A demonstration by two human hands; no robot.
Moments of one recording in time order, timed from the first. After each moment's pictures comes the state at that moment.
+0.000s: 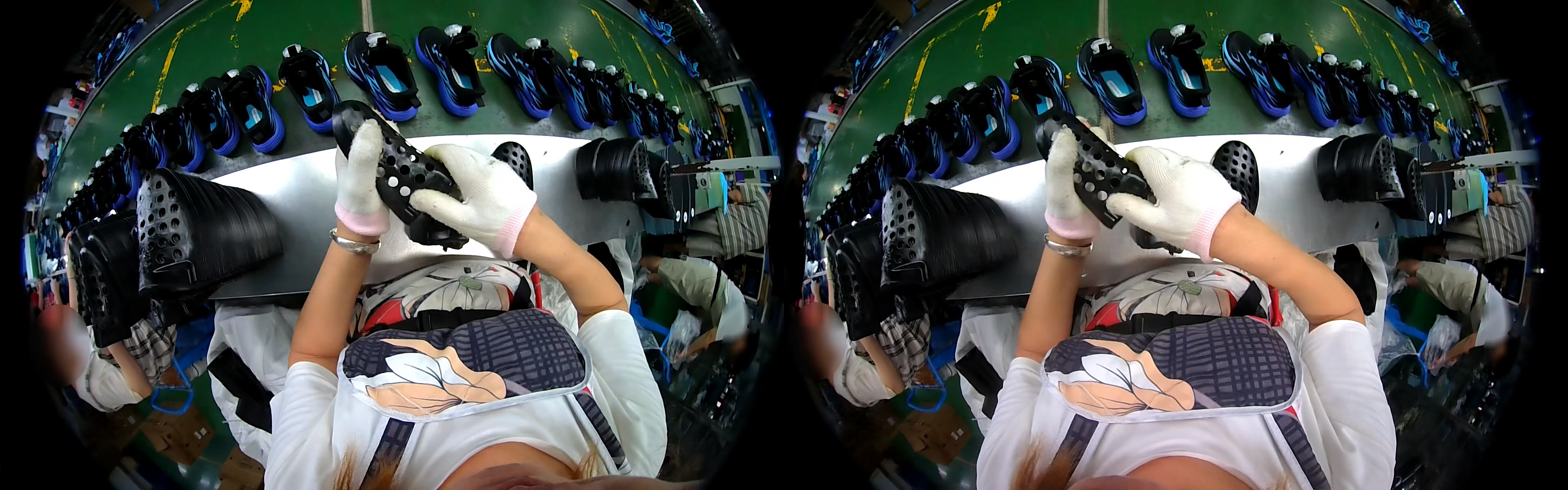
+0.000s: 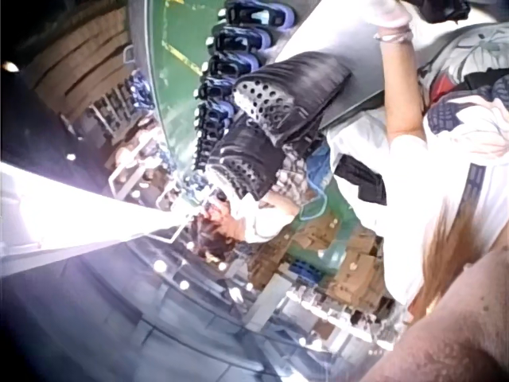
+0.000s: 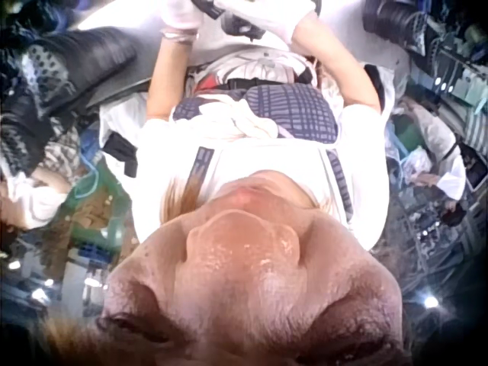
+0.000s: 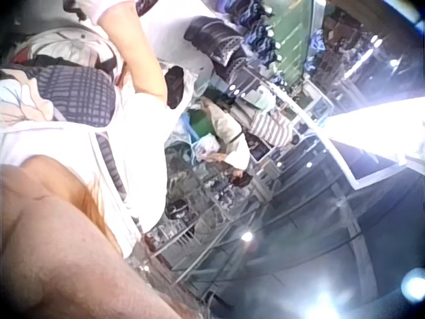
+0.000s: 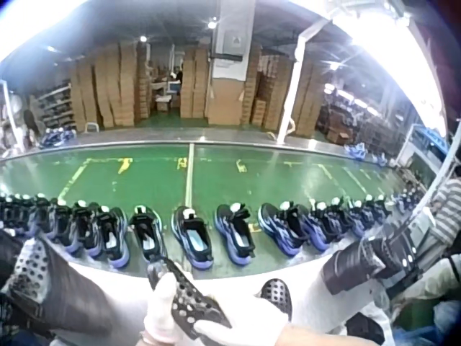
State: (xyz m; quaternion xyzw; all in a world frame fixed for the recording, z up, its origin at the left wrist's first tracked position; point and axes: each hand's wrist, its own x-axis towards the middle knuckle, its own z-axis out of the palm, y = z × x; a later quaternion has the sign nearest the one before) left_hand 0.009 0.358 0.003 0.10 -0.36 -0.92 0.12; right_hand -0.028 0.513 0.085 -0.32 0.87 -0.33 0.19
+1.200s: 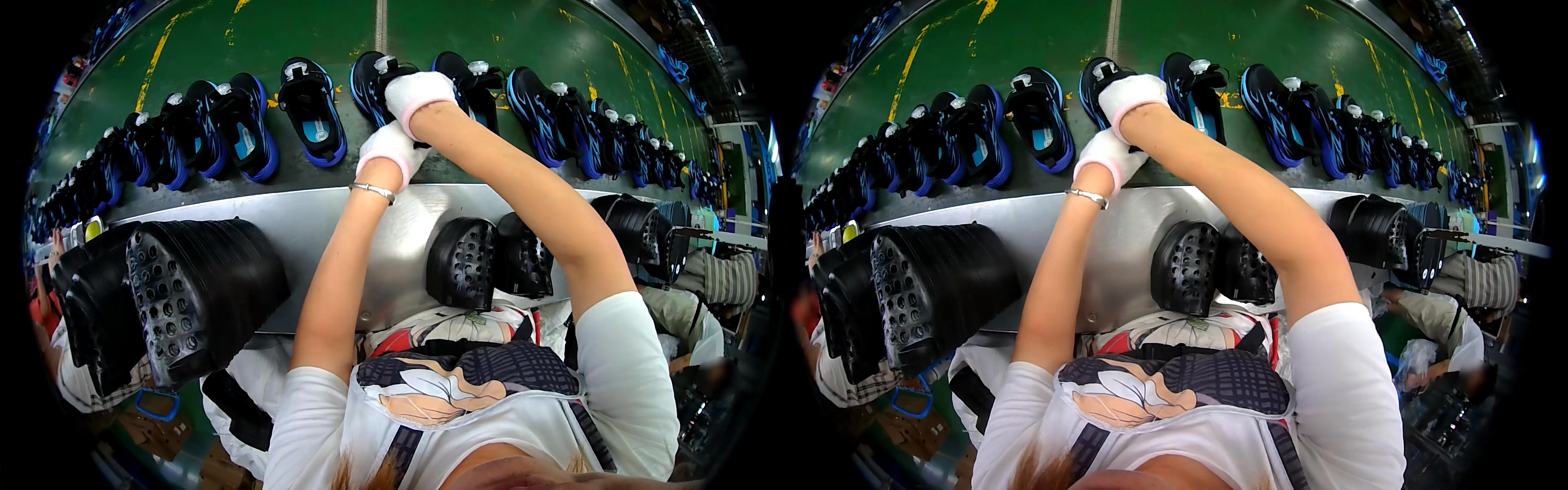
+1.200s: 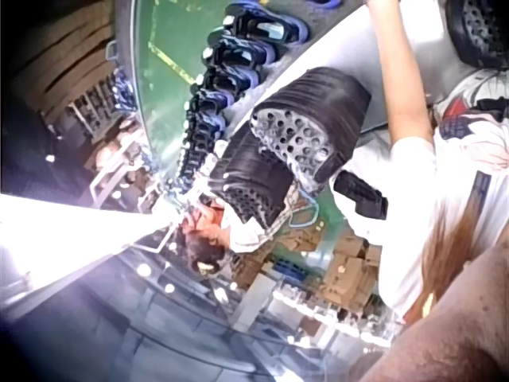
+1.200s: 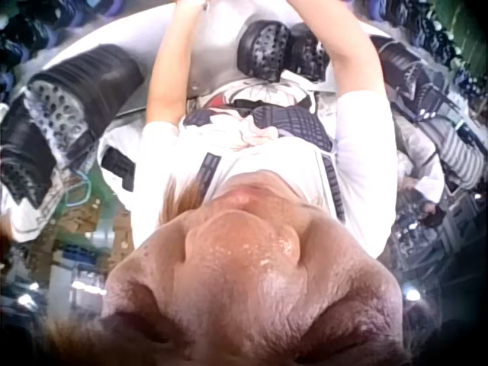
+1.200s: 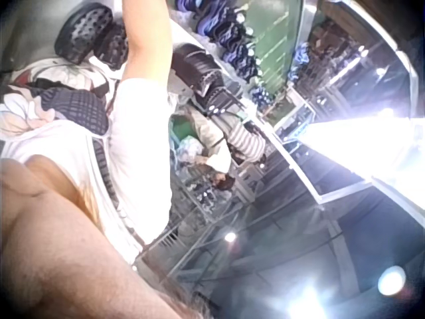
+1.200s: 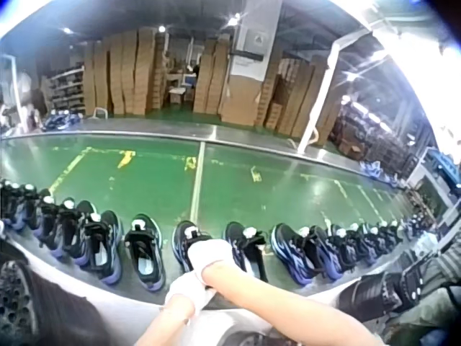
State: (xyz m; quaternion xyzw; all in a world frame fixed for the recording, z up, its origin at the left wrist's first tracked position) left_hand -0.104 0.319 -0.052 0.14 -0.91 -0.35 -0.16; right_hand -0.183 0.368 -0.001 -0.36 0.91 0.11 0.14
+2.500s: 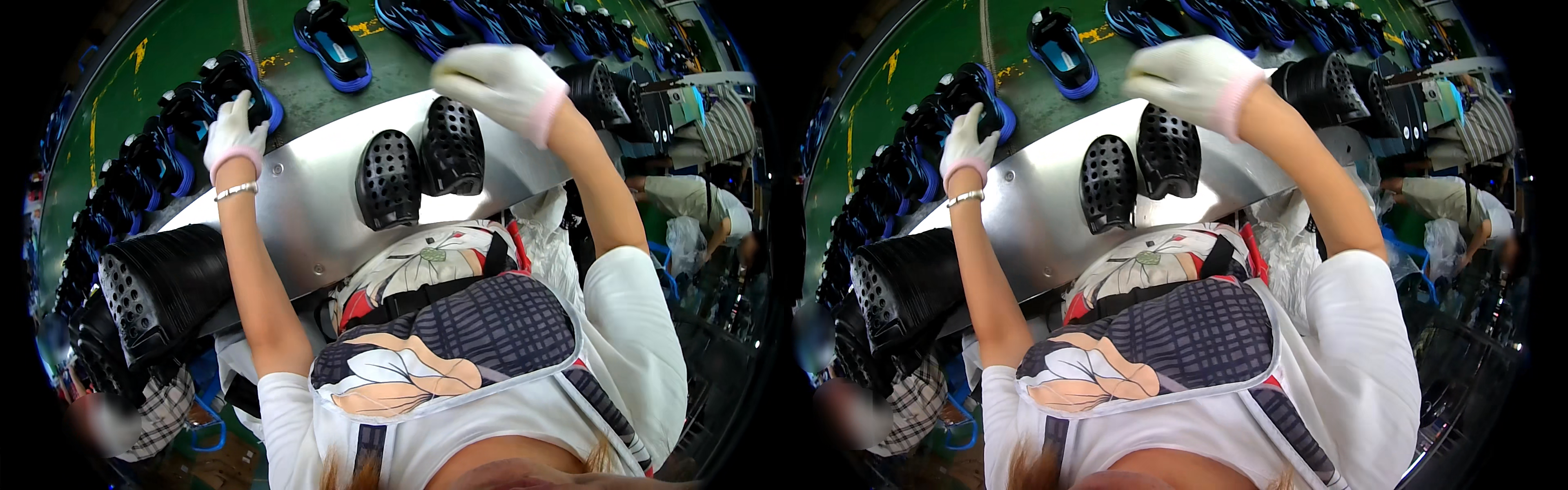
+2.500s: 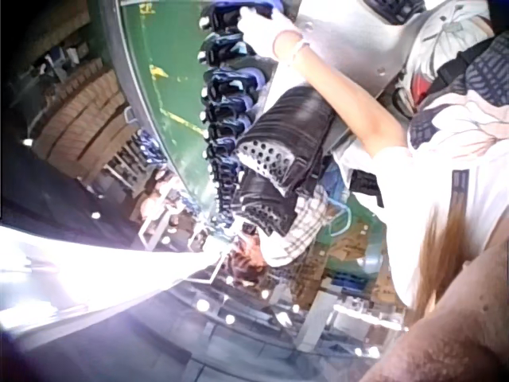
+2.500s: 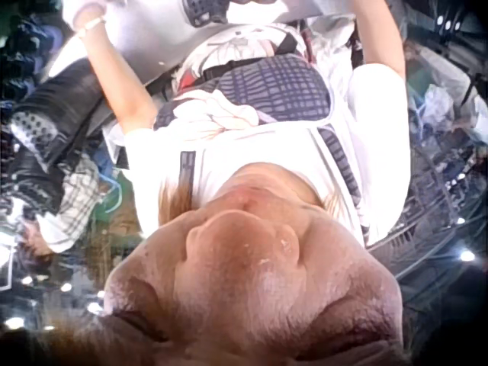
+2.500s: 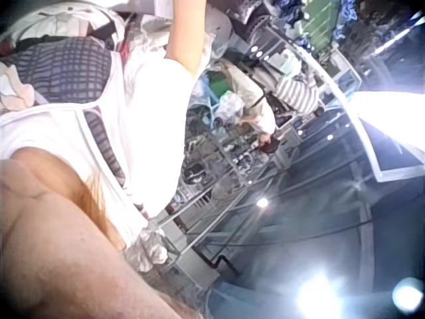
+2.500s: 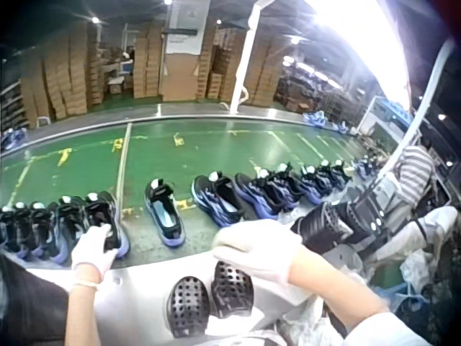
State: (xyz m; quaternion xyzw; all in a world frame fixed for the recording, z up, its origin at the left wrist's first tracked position) left_hand -0.070 0.278 -0.034 0.13 -0.99 -0.09 -0.01; right_hand -0.105 0.607 0.091 -0.35 0.91 -0.22 0.08
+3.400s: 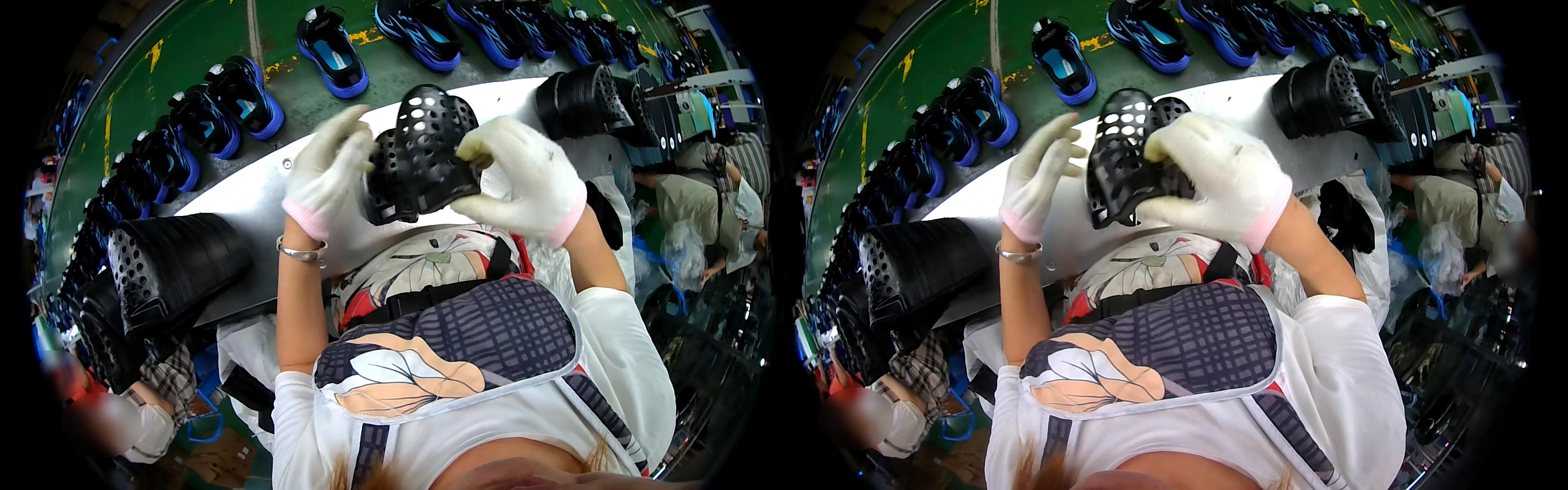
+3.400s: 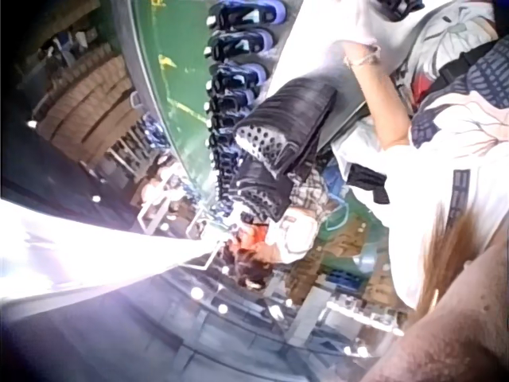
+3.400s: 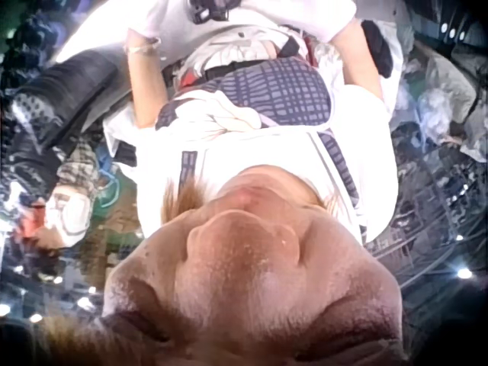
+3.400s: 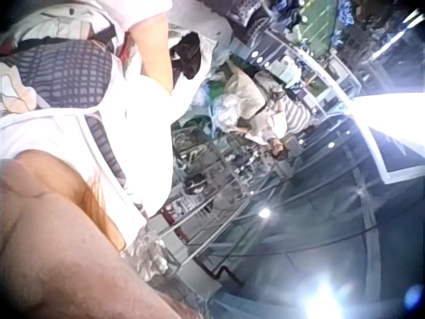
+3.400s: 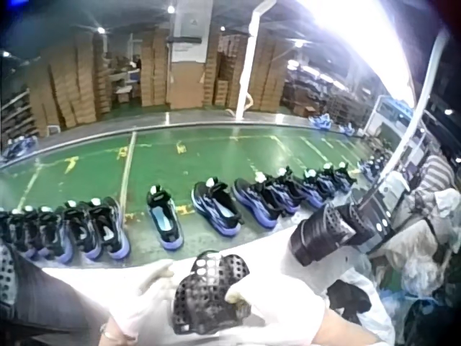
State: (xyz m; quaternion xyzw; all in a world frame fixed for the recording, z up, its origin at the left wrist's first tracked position) left_hand 0.005 0.384 0.018 0.01 -0.72 -0.69 -0.06; right_hand -0.015 0.621 0.099 -0.33 0.89 -0.33 0.04
